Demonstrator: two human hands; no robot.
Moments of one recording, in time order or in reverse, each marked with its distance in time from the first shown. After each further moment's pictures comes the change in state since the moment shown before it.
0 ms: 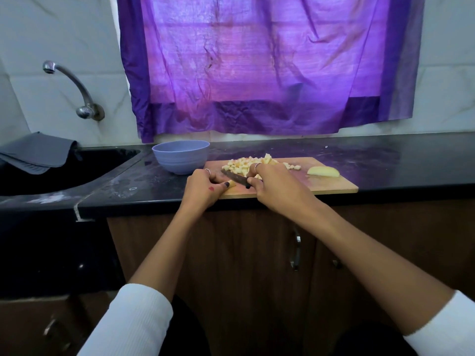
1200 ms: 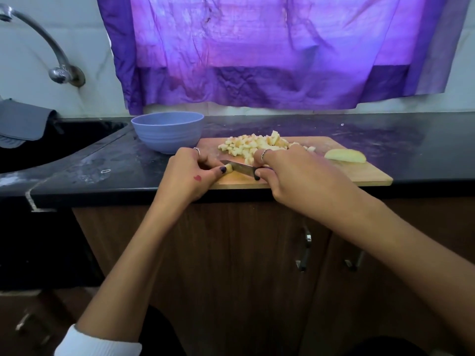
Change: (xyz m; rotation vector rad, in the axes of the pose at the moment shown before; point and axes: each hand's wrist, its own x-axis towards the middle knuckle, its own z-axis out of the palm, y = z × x) left_hand 0.013 -0.014 0.003 0.046 0.008 0.059; right_hand 0.005 0.018 -0.004 -0.232 -0.081 -0.151
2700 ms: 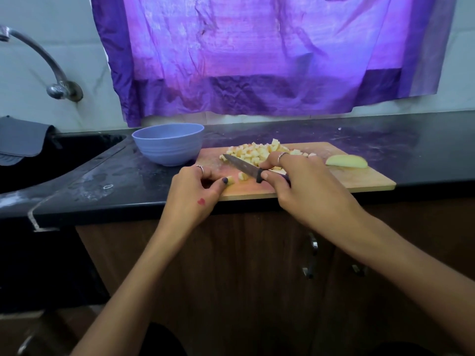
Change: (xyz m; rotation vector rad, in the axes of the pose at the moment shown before) left_hand -0.009 -0.006 0.003 0.018 0.060 0.116; right_hand -0.006 -0.006 0.003 0.316 0.079 0.202
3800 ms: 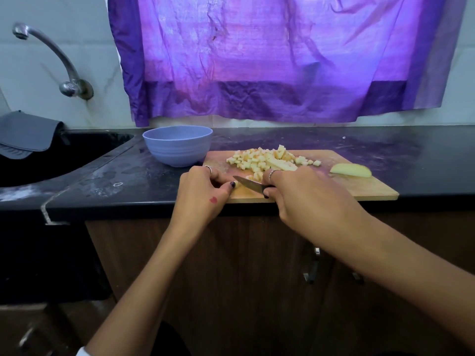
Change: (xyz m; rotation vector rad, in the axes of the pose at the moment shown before) left_hand 0.001 0.005 0.001 0.027 0.070 -0.047; right_hand -0.006 -0.018 -0.005 -0.355 -0.113 -0.108
